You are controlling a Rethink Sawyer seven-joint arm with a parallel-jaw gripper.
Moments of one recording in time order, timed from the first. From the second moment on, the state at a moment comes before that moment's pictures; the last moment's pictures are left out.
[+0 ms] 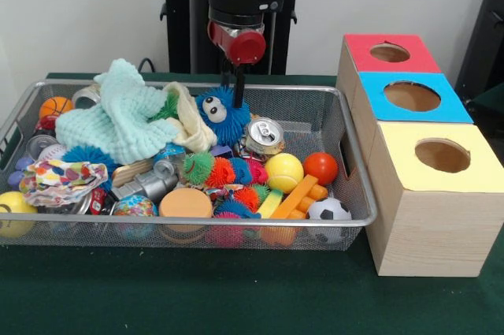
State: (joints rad) arm -0.32 -0.67 -0.06 2.11 0.08 0.00 2.52
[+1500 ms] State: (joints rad) arm -0.38 -0.57 0.03 2.14 0.08 -0.01 2.52
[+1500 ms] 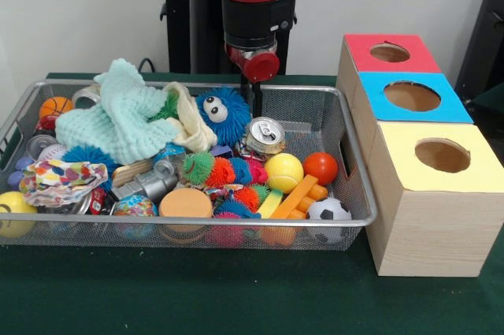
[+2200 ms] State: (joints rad) arm -0.36 -0.50 0.02 2.13 0.08 -0.13 2.52
